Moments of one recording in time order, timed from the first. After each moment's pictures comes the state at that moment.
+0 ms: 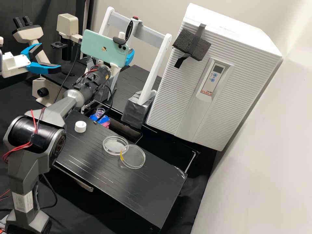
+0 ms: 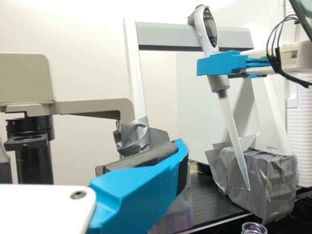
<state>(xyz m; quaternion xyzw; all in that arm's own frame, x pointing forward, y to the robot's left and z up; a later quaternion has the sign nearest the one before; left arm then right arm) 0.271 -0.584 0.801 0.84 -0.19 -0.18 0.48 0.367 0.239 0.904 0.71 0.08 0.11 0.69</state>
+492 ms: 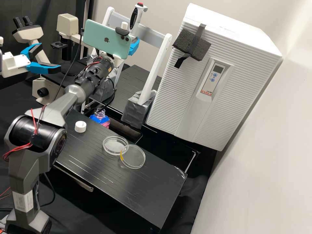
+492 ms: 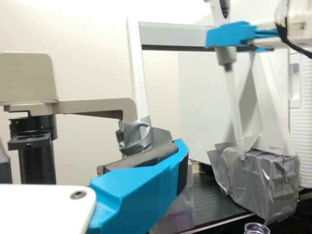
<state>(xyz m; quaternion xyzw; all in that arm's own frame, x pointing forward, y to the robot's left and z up) 0.272 -0.583 0.803 0.83 -0.18 -0.18 0.49 0.364 0.252 0.926 0.71 0.06 0.16 0.68</state>
